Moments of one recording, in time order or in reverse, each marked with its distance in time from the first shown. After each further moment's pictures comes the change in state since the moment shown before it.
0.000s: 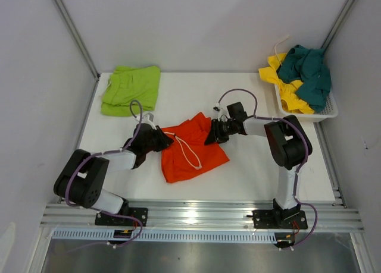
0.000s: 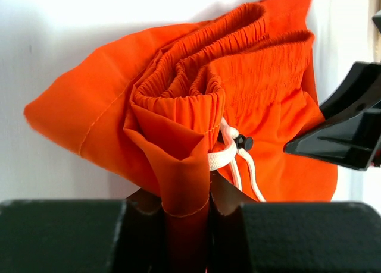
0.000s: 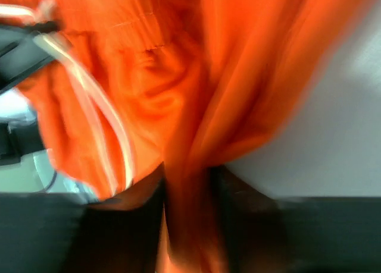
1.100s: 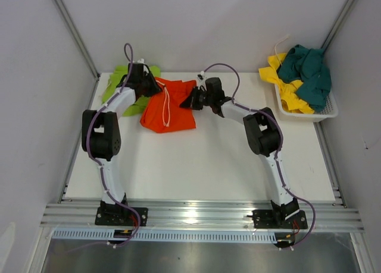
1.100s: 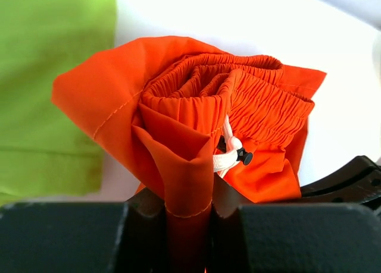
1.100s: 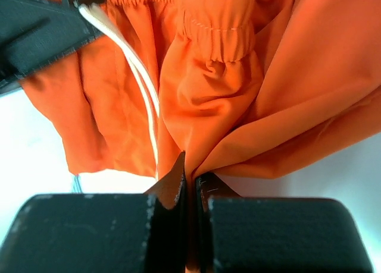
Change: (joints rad) left arm 0.239 0.574 1.134 -0.662 0.061 0.251; right arm 0.097 0.368 0.631 0.241 0.216 0.390
